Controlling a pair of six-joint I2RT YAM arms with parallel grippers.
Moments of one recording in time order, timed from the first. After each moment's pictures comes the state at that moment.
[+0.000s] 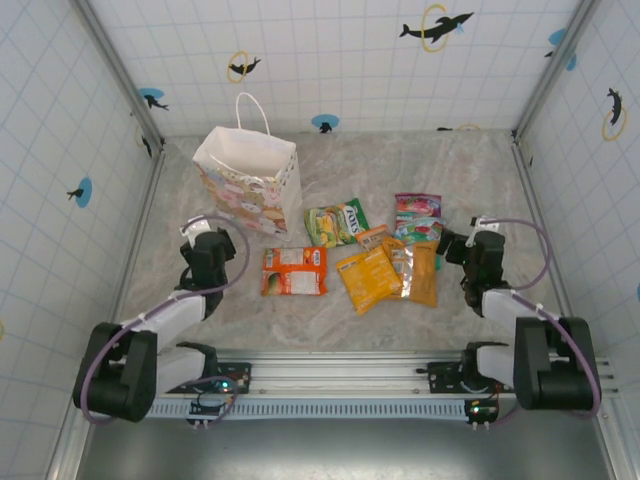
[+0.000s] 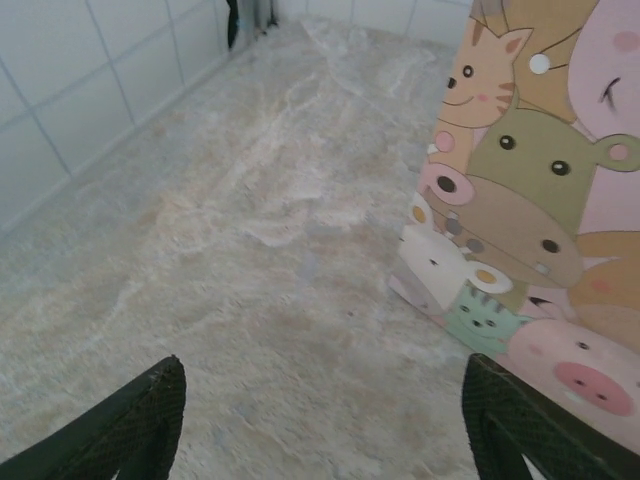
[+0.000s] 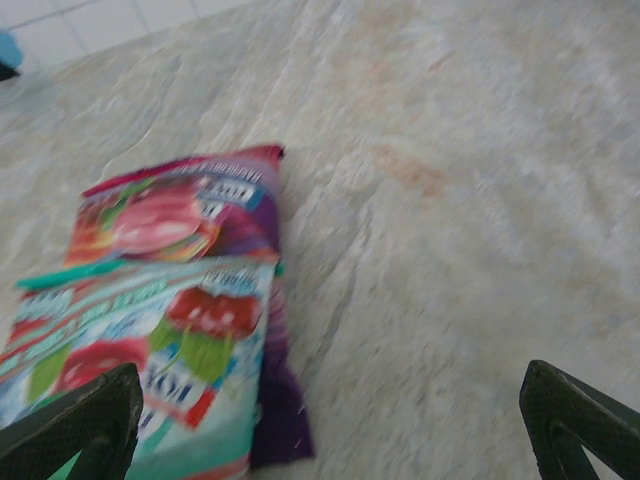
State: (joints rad) left arm -0.23 1.13 0.33 0.29 -0.48 -0.33; right arm 0.02 1.16 0.26 0.39 0.00 0.26
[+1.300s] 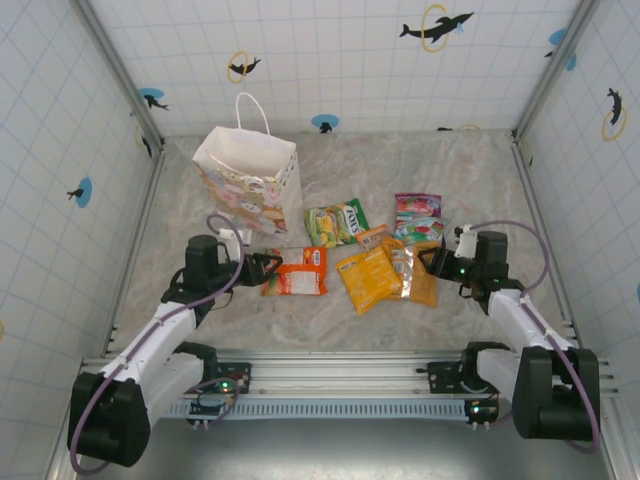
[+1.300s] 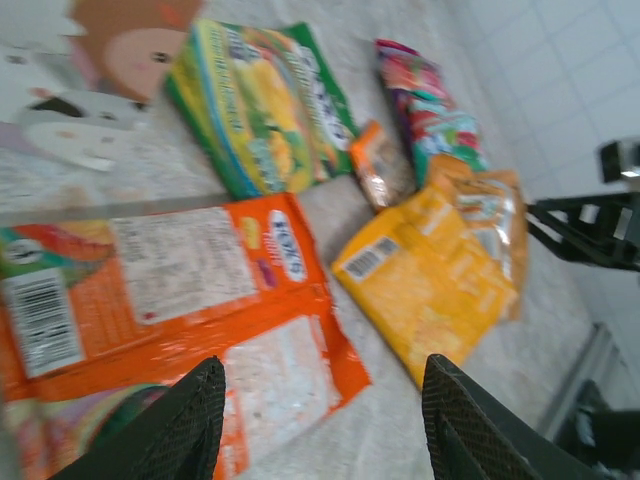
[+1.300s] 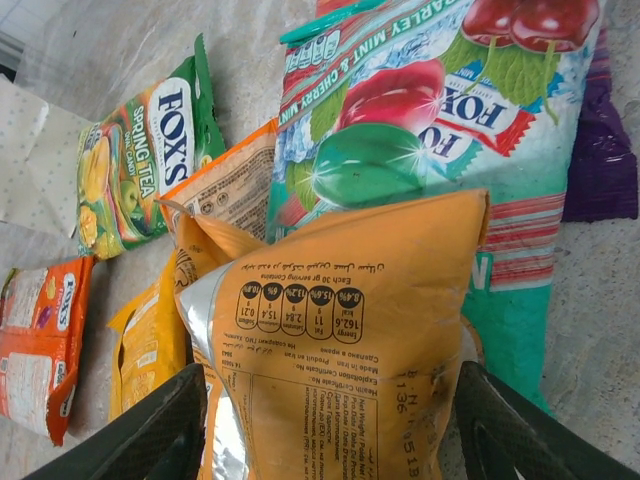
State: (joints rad) left arm -0.23 0.91 0.37 -0.05 0.70 -0.42; right arm 0.00 1.04 0.35 -0.08 -0.54 0.32
